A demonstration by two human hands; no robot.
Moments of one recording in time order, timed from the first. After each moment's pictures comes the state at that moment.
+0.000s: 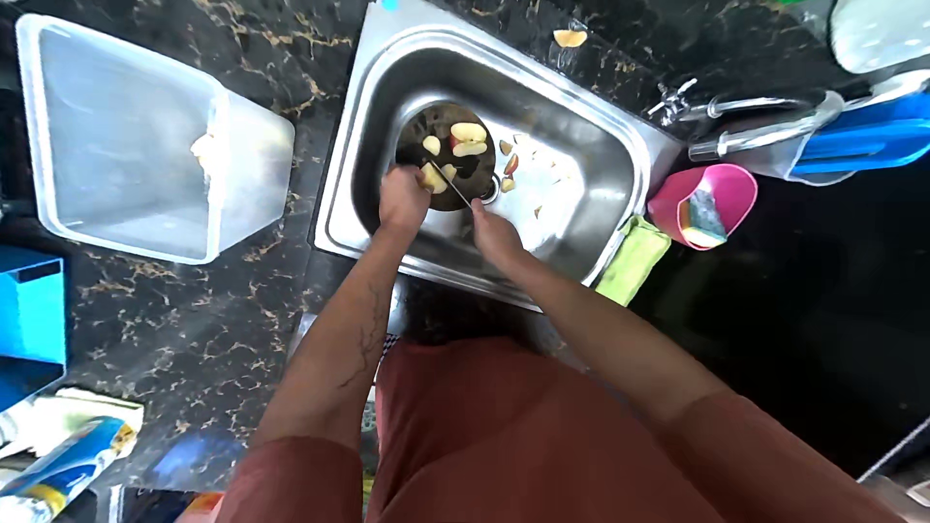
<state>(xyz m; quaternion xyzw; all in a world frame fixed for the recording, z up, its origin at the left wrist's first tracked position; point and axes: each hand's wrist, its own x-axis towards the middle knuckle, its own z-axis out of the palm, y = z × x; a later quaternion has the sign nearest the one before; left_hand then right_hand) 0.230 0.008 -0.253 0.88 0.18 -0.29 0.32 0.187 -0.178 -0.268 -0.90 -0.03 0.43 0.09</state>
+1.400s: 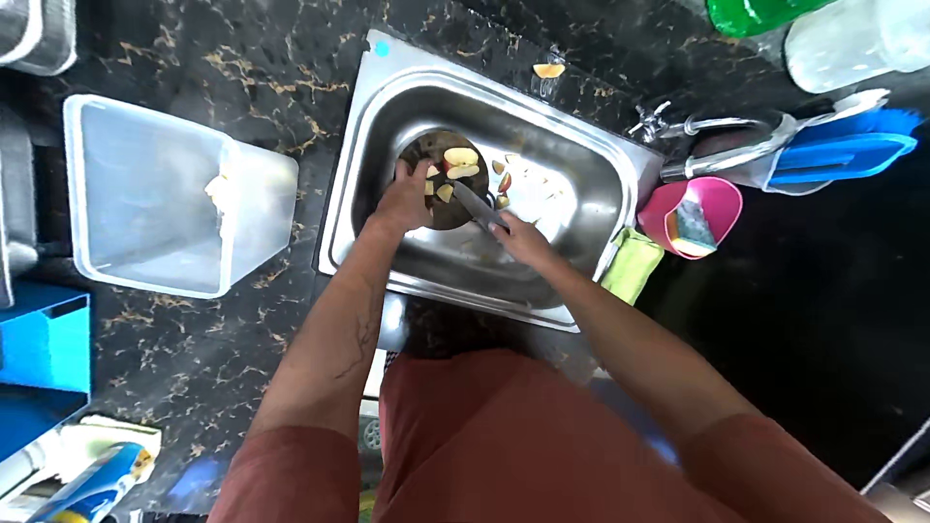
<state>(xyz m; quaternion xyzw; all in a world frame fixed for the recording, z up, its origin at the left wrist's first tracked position) 0.274 0.014 -0.259 0.88 0.04 -0.39 0.25 0.215 -0.253 -0.278 -0.86 0.04 0.45 0.25</state>
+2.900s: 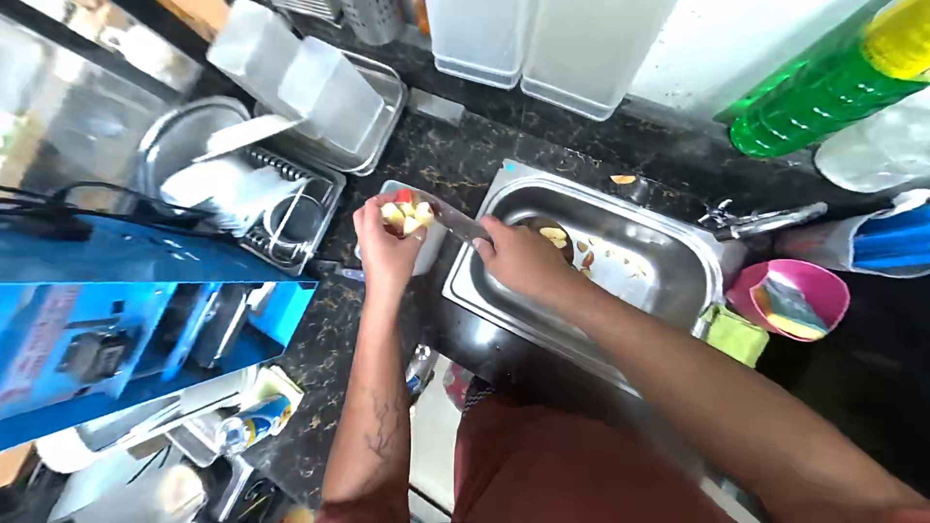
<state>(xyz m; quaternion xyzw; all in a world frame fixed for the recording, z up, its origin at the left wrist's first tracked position) 0.188 0.166 -0.025 0.88 0.25 0.09 0.39 0.241 -0.046 -0.005 -0.91 -0.19 0.29 0.22</state>
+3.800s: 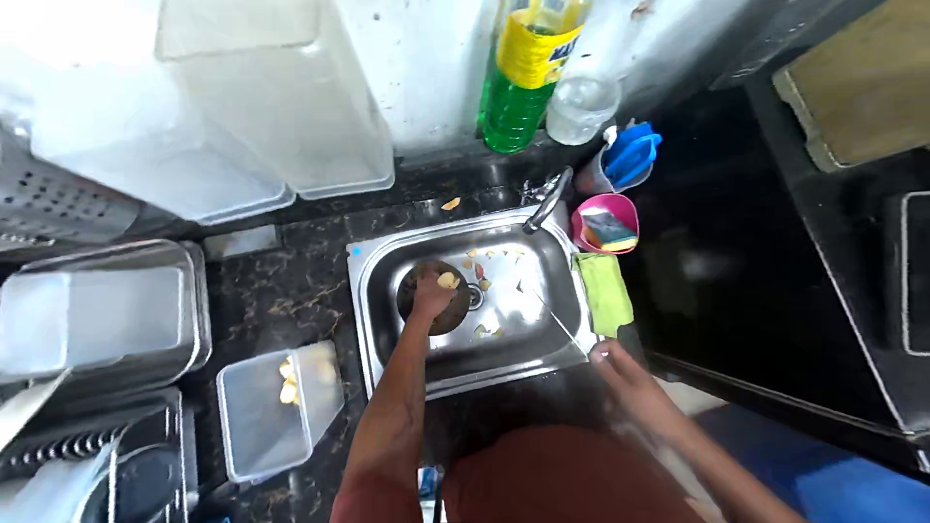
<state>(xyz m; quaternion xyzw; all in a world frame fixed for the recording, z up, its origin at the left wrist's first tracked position) 0.312 -0.054 -0.249 0.86 0.02 -0.39 0.31 0.031 -0.304 -0.073 -0.71 0.36 0.22 0.56</state>
